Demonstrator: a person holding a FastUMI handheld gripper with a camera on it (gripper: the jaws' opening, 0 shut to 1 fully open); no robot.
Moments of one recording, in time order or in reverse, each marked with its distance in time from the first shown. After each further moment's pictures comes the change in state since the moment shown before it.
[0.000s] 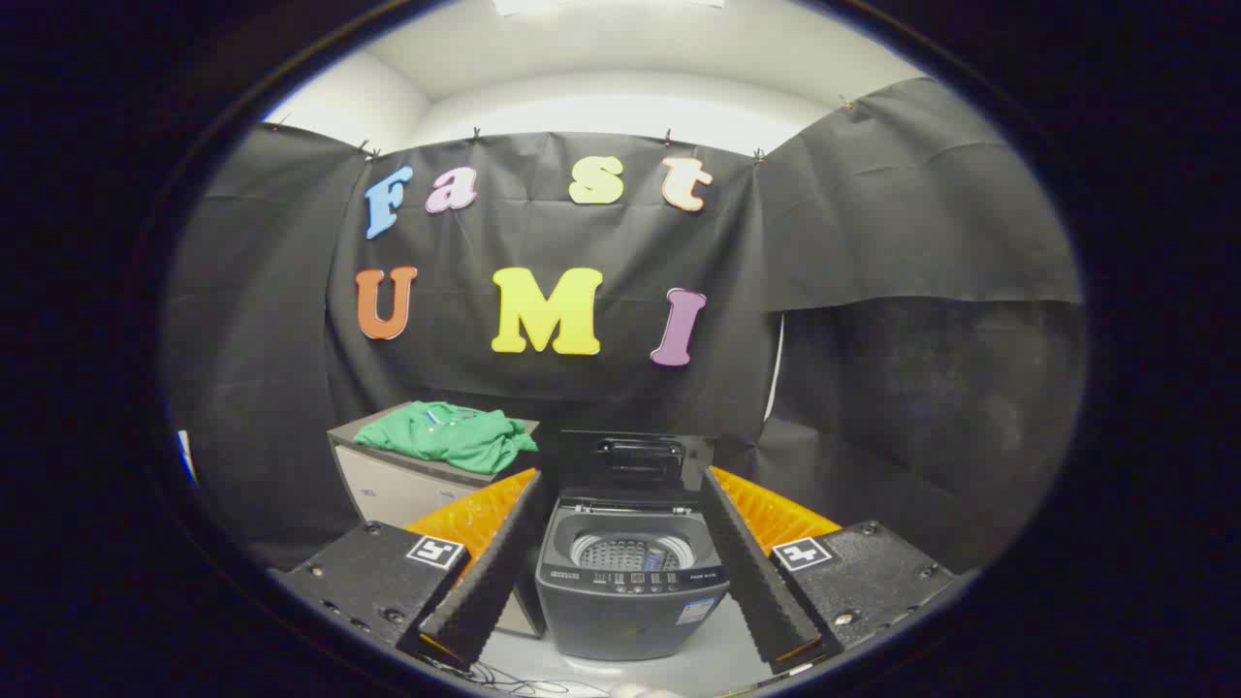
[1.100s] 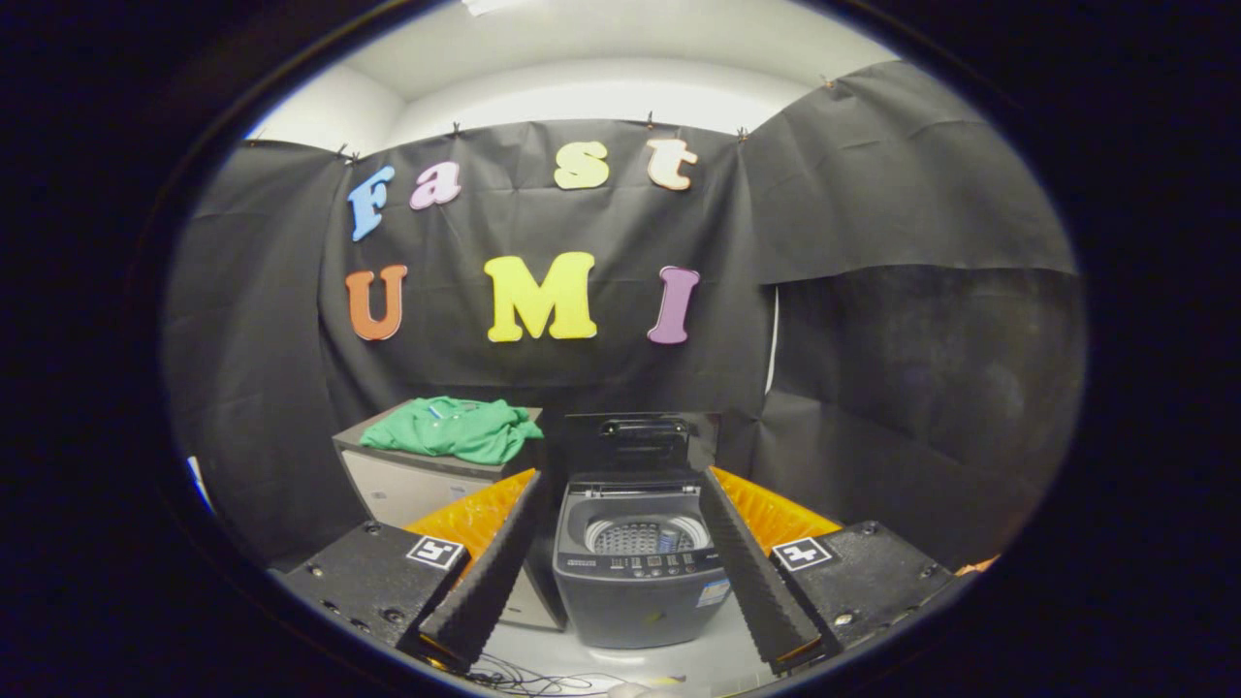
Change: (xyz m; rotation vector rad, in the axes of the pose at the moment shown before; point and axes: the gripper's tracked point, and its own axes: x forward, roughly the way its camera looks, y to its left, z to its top) arm 0.002 0.021 -0.012 0.062 0.066 0.003
